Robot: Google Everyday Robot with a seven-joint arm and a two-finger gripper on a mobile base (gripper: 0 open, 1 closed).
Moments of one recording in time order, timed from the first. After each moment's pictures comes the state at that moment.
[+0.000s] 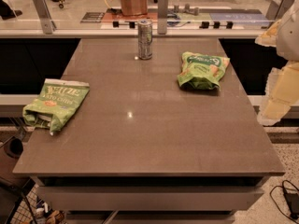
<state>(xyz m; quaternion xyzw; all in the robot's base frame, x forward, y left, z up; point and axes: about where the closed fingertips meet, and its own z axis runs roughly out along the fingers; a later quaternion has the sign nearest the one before) 0.438 -0.214 0.986 -0.60 0.78 -0.05 0.17</state>
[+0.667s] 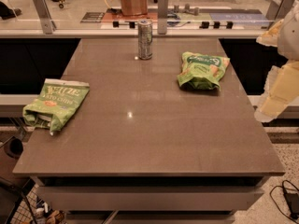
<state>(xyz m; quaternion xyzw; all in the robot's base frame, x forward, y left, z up) 0.446 -0.217 0.984 -0.59 0.78 -0.03 0.20</state>
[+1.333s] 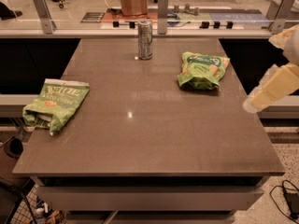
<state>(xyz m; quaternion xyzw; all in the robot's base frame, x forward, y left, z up) 0.476 -0.230 0.973 -0.49 0.82 0.00 0.30</state>
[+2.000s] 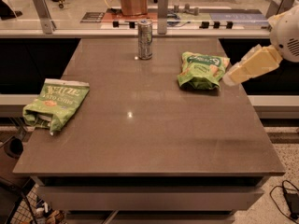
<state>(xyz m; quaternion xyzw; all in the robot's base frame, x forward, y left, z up) 0.530 -0.225 0.995 -0.41 0.82 -0.03 0.41</state>
